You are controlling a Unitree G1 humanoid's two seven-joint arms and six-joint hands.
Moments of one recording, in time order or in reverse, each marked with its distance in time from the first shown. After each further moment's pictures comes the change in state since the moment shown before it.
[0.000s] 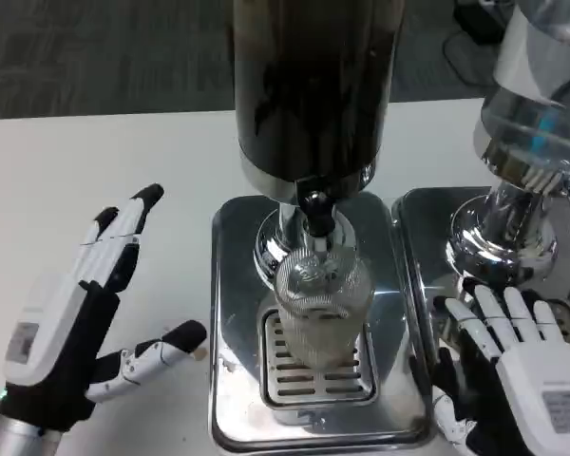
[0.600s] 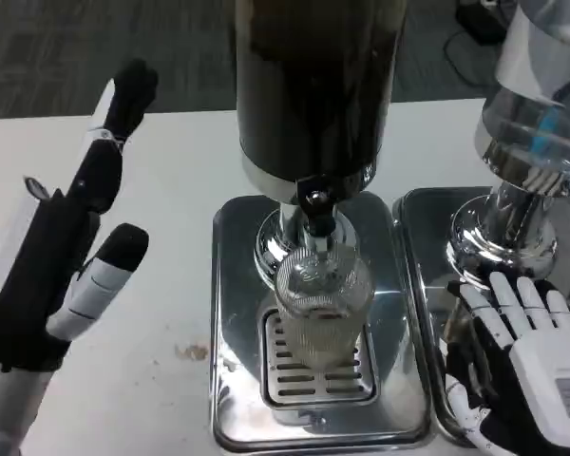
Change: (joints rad) left arm 0.077 0.009 0.055 -0.478 -0.834 -0.008 -0.782; right arm -0.020 -0.017 -0.039 0.003 0.034 -0.004 0.033
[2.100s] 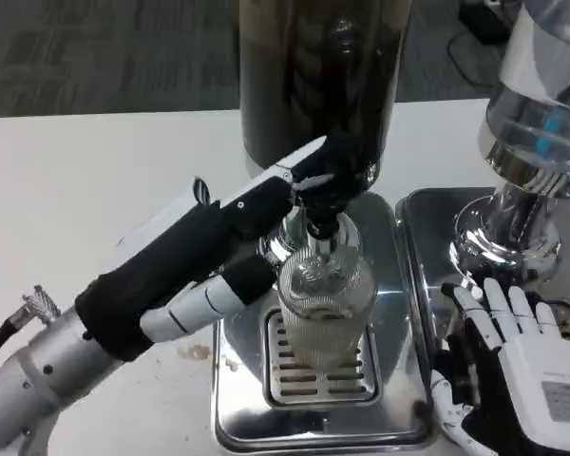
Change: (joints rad) left arm -0.087 -0.175 0.127 -0.178 -0.133 0.336 -0.788; right arm -0.017 0.115 0.017 0.049 0.026 0.016 -0.013
